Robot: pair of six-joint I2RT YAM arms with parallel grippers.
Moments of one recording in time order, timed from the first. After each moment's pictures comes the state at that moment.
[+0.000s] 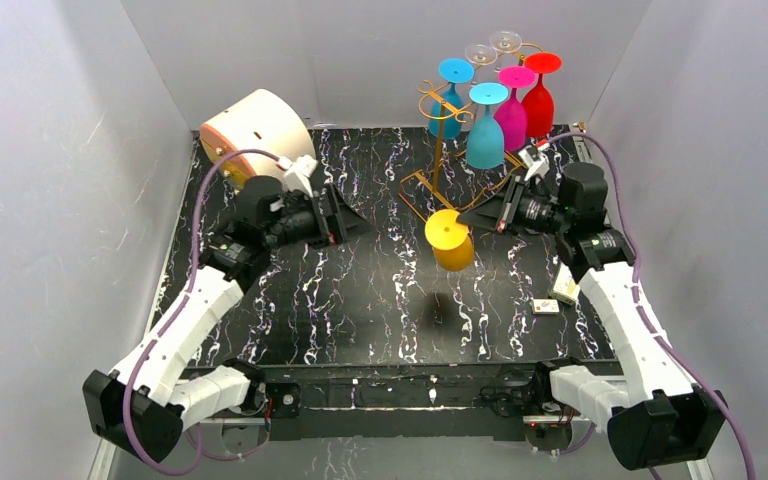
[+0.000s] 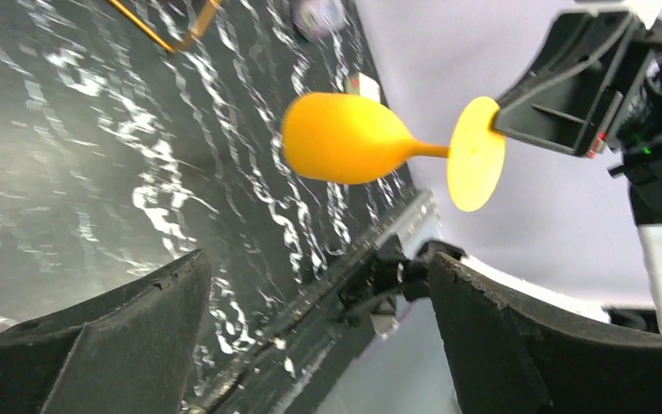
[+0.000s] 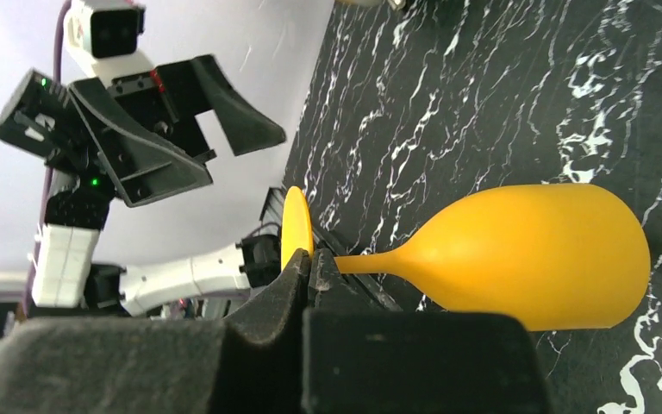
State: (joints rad) left arm -0.39 1.05 1.03 -0.38 0.52 -0.69; right arm 0.17 1.04 1.02 -0.34 -0.86 0.78
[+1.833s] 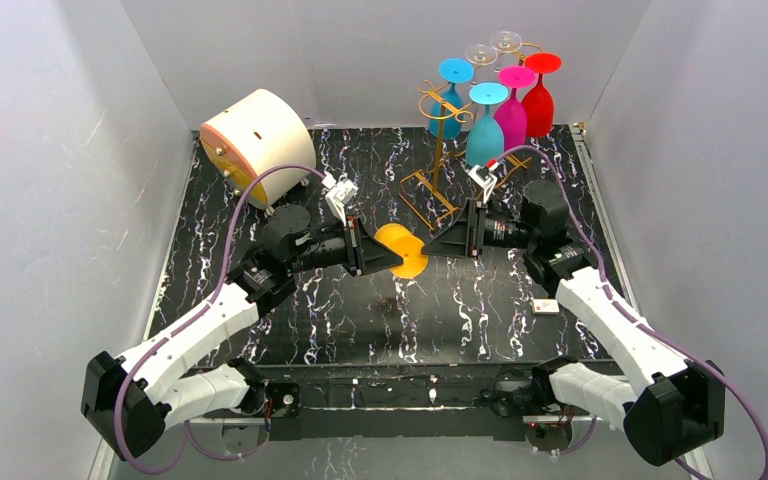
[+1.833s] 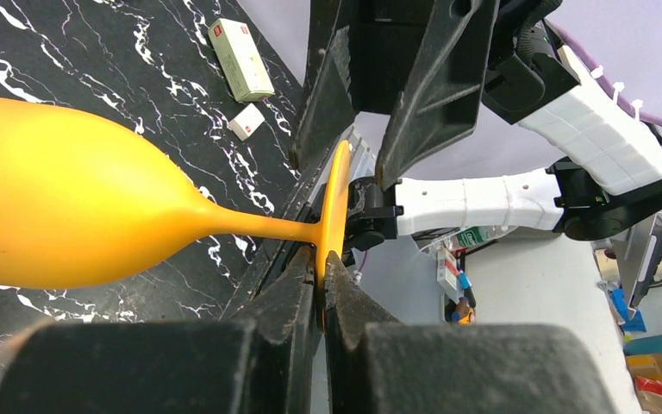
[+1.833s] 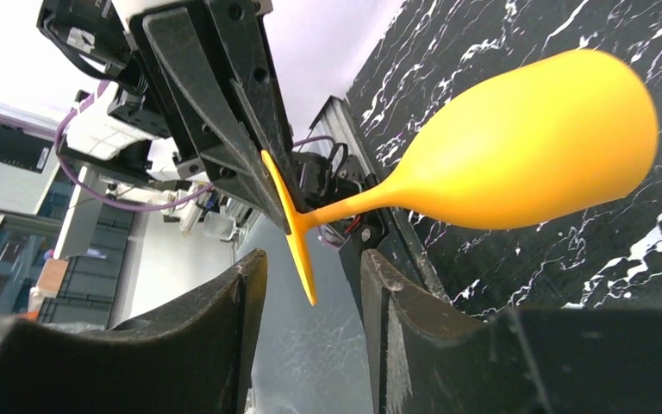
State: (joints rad) left arm -0.69 1.04 0.82 0.07 0.59 -0.76; right arm 0.42 1.05 0.82 0.05 -0.99 0.83
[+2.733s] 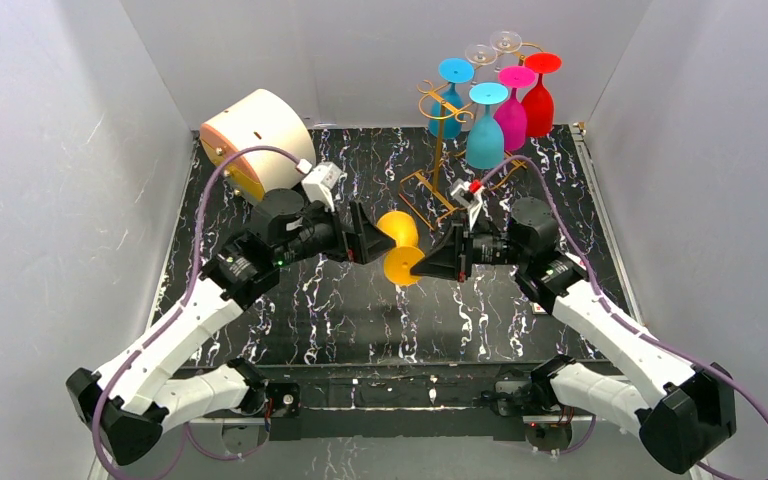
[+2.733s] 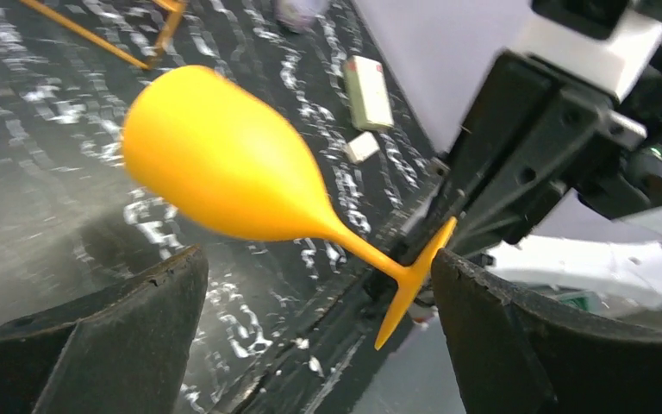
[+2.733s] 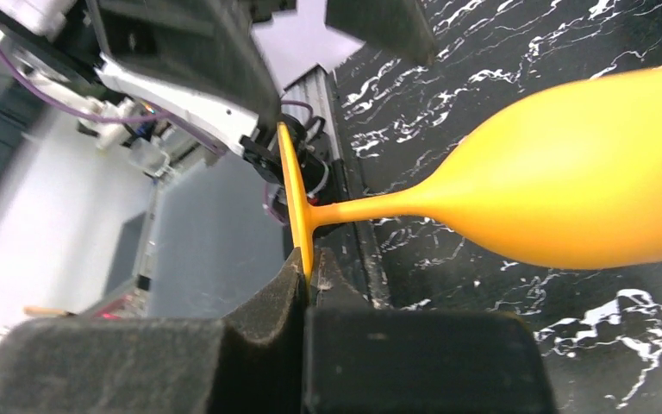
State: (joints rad) left arm -0.69 1.02 1.03 -0.32 0.31 -0.62; right arm 0.56 1.00 0.76 0.15 -0.97 0.60
